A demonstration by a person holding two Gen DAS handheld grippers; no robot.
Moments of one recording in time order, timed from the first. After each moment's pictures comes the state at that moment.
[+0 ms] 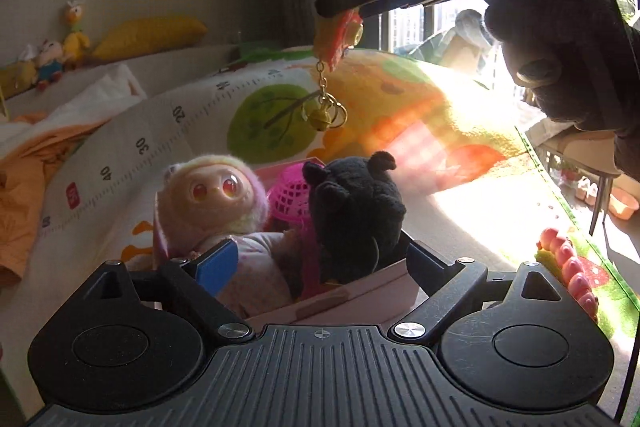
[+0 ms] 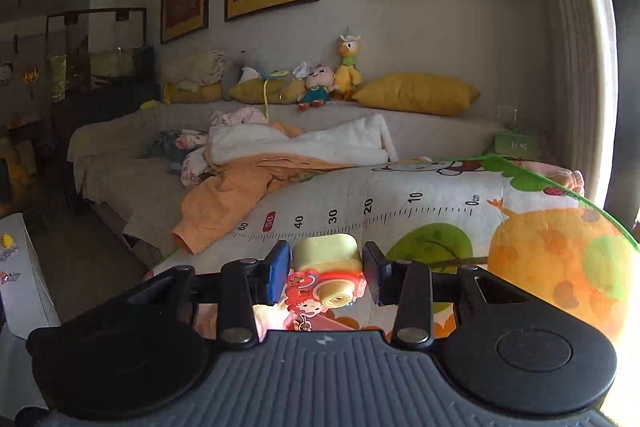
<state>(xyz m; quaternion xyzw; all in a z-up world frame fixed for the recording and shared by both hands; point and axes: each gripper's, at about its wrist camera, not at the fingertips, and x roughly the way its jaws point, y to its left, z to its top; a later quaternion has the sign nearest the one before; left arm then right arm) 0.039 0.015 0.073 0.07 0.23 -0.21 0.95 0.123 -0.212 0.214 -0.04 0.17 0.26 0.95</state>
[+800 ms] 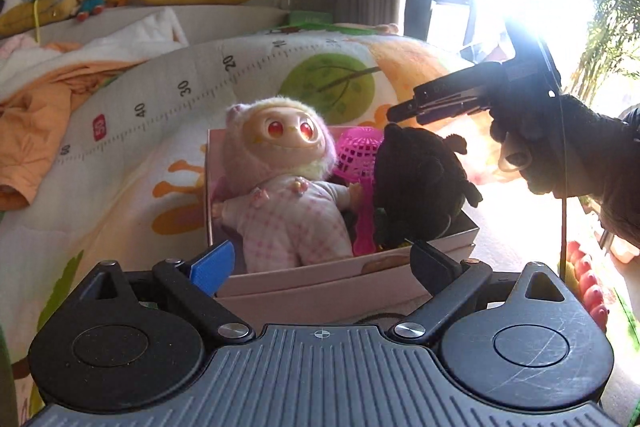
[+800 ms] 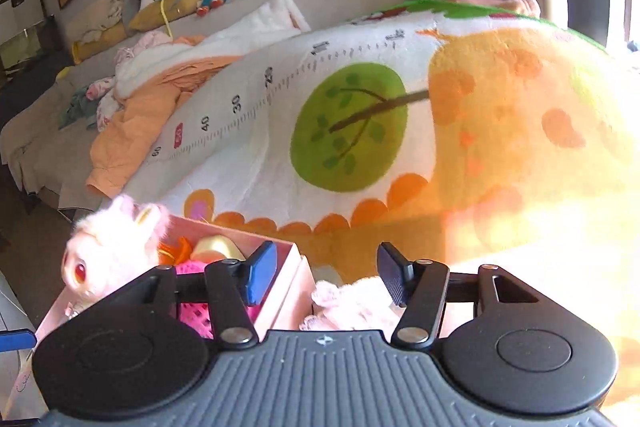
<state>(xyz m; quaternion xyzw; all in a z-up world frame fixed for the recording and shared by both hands) 0.041 0.061 0.054 -0.01 0.28 -0.17 0.95 0.210 -0.257 0.096 0.04 0.35 0.15 0.92</state>
